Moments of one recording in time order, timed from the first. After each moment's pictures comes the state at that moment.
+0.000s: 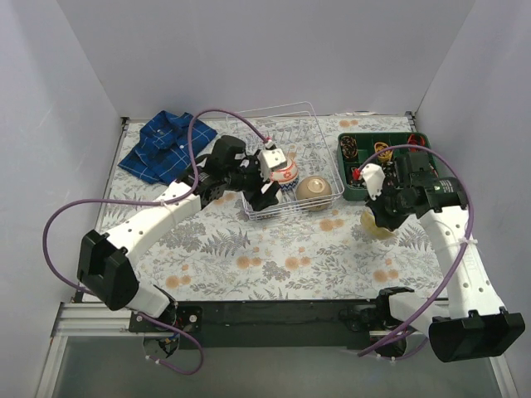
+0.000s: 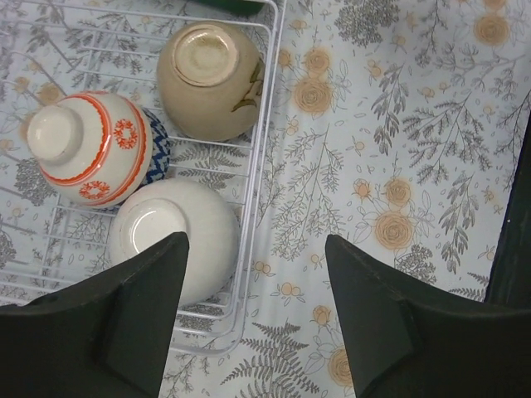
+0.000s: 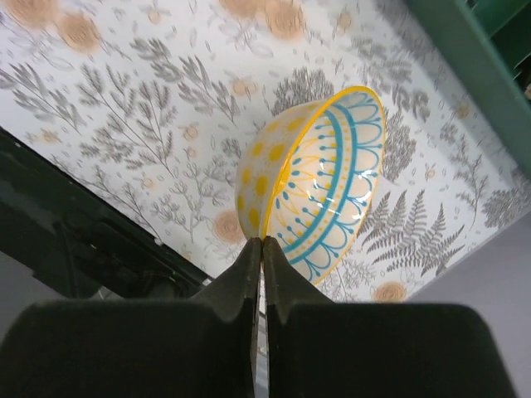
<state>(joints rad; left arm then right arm) -0.64 1.45 1.27 -0.43 0.49 0.35 0.15 1.08 1.20 -1.30 -0.22 -0.64</state>
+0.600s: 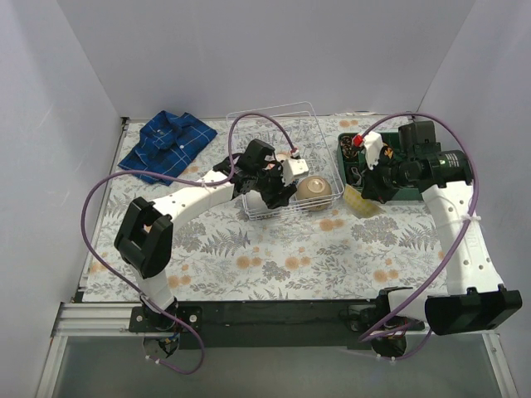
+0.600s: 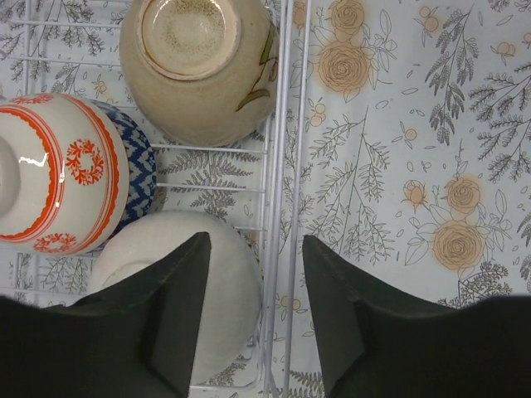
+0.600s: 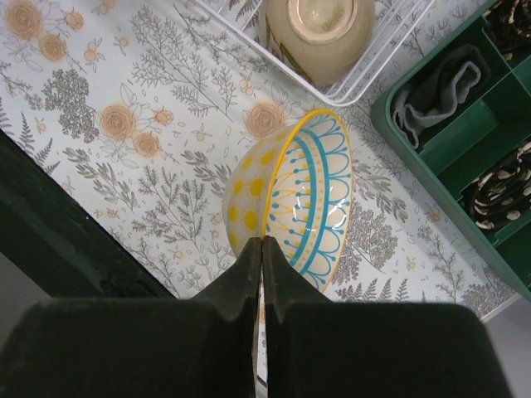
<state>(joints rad) -0.70 1.75 1.38 -0.41 0.43 0.45 0.15 1.23 1.49 -1.28 -0.45 -0.58</state>
